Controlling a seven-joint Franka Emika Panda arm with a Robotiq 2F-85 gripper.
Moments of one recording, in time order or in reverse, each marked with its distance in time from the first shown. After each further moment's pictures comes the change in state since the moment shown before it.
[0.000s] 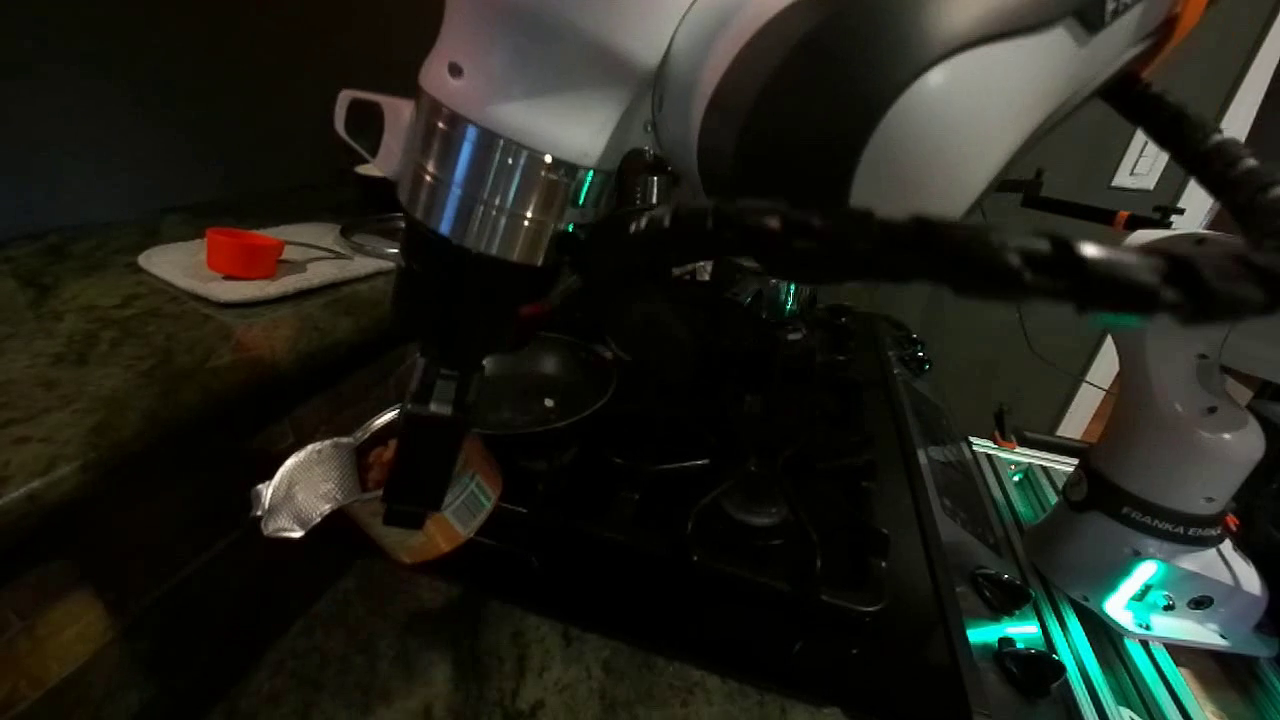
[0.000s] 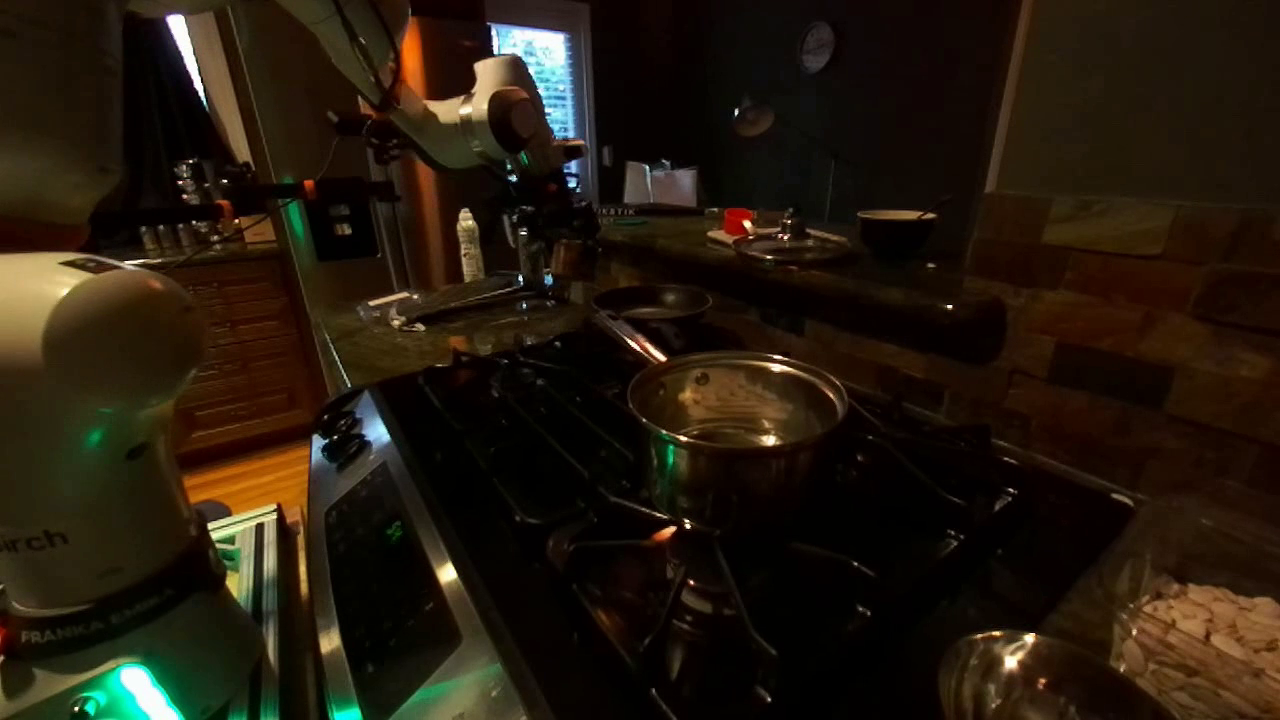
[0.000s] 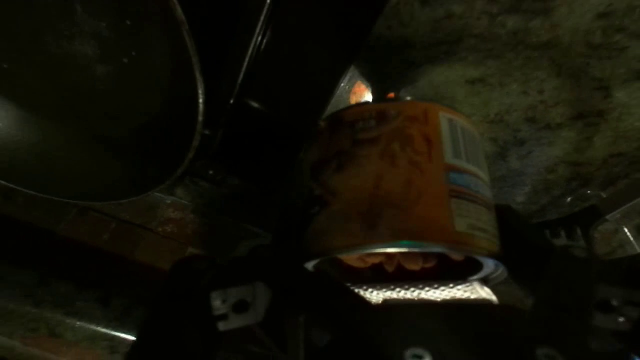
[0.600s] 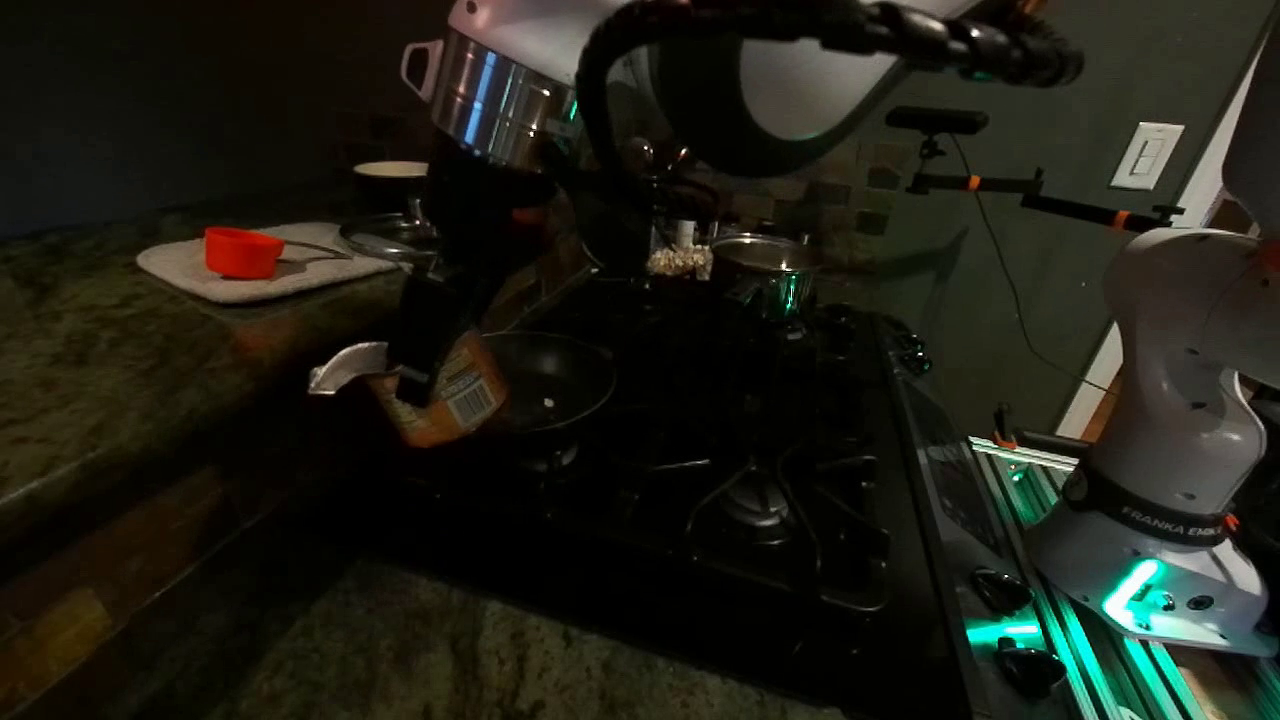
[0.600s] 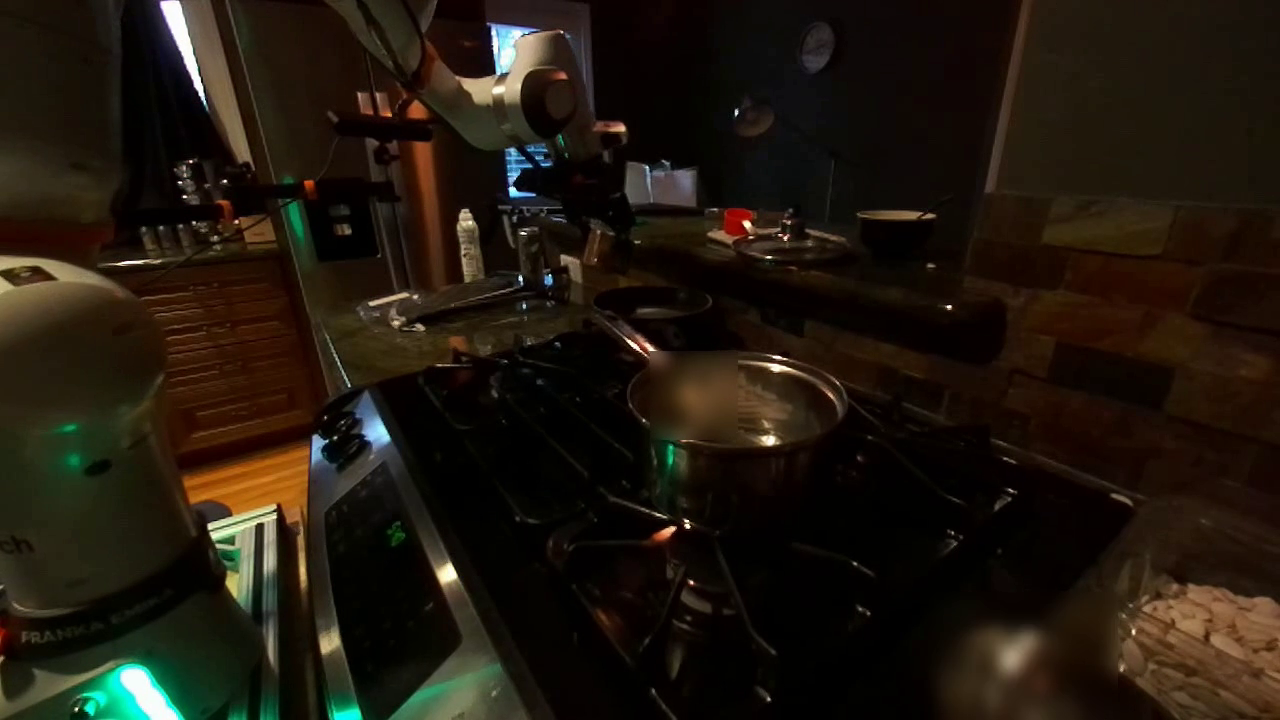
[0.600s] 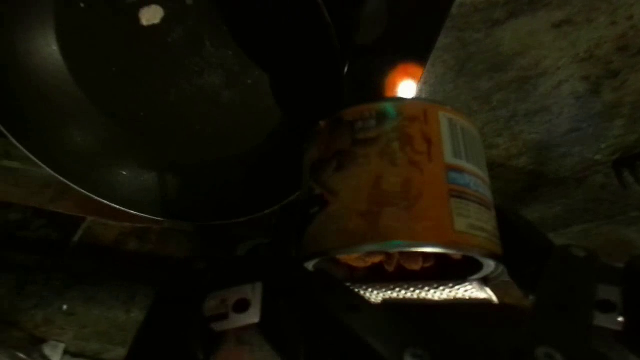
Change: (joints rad) arm -0.317 -0.043 0.206 0.002 0.002 -0.029 0.100
